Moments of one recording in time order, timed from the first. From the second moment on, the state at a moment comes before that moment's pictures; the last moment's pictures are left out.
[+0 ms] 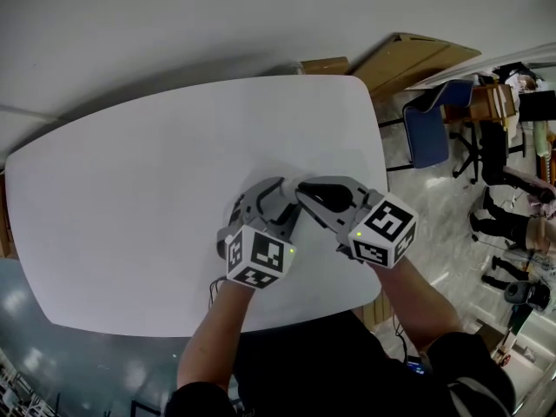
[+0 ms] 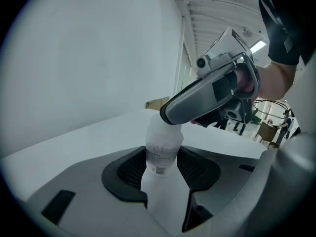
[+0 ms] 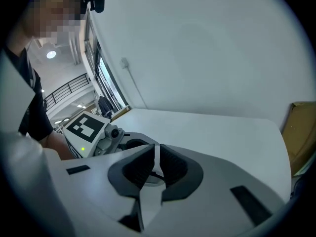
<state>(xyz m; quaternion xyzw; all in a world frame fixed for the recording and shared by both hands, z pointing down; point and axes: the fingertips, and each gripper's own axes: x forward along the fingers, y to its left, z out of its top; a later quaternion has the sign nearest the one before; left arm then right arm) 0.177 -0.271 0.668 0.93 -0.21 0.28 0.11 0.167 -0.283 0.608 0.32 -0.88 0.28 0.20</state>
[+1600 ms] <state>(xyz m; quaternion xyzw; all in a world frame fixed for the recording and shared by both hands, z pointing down) 0.119 -0.217 0.567 0.91 -0.29 0.23 0.17 0.173 -0.284 0.634 0.33 -0.85 0.27 0.31</state>
